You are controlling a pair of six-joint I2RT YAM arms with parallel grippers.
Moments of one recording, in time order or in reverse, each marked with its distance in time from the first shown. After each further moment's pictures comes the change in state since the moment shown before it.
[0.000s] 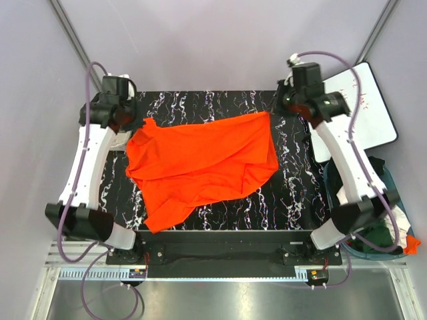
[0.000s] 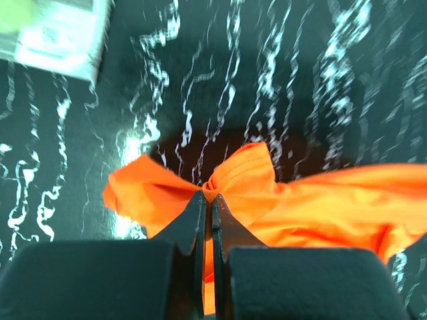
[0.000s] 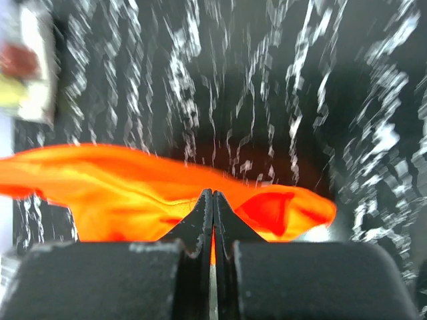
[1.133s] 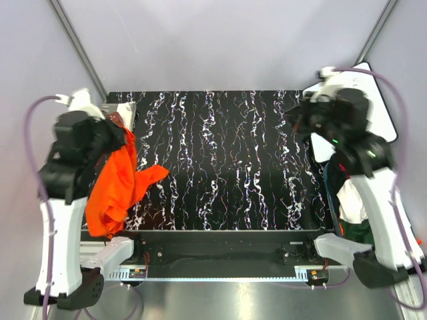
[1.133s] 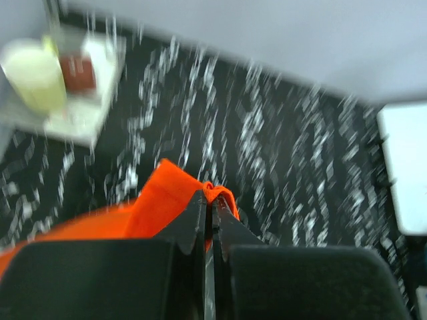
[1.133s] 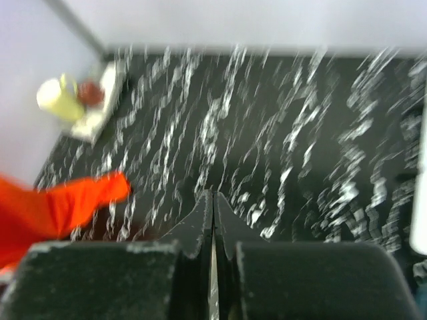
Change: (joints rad) left arm -0.004 -0.539 -0.095 0.073 0.015 -0.066; right arm 0.001 -0.503 -0.180 0.115 -0.003 -0.162
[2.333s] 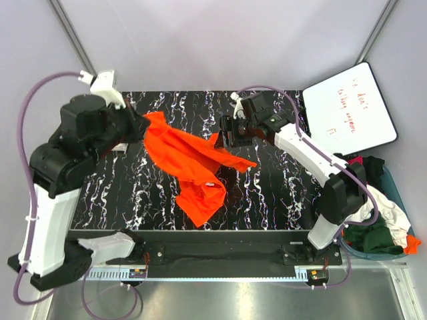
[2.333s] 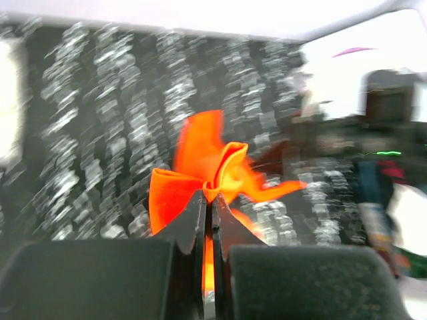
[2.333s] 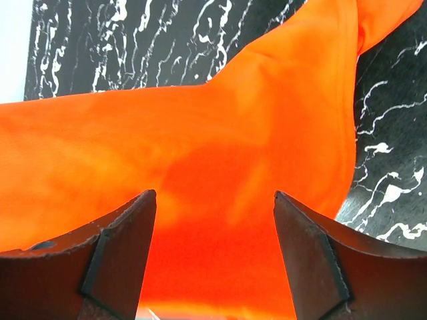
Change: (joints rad) left arm -0.435 0.238 0.388 -0.166 -0.111 -0.039; right arm 0.240 0.605 -0.099 0.171 -0.265 0.111
